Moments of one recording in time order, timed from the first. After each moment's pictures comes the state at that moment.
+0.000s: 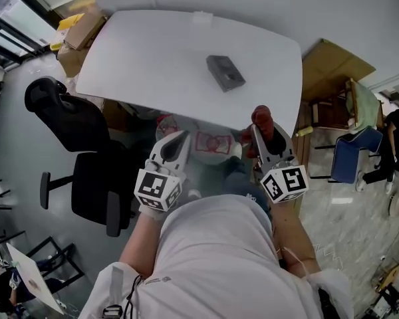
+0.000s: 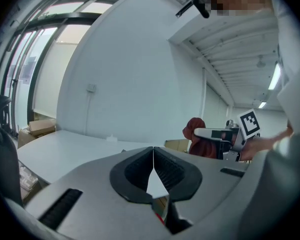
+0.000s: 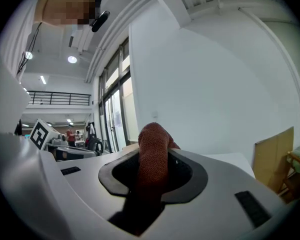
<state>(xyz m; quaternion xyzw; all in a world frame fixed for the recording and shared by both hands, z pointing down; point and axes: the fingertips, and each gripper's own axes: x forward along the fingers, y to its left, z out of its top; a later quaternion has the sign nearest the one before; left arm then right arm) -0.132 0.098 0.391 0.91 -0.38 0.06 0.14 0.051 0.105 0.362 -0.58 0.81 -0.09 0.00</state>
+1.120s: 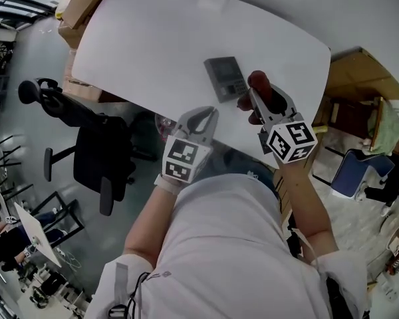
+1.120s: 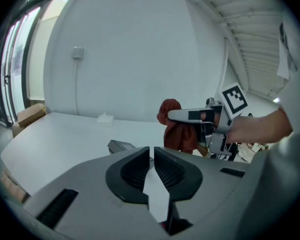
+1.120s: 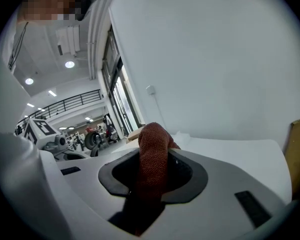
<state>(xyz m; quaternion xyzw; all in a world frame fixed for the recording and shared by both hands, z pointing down) 0.008 -0.050 0.472 0.87 -0.39 0.21 0.22 0.112 -0.115 0.447 -0.46 0.86 -0.22 -0.06</state>
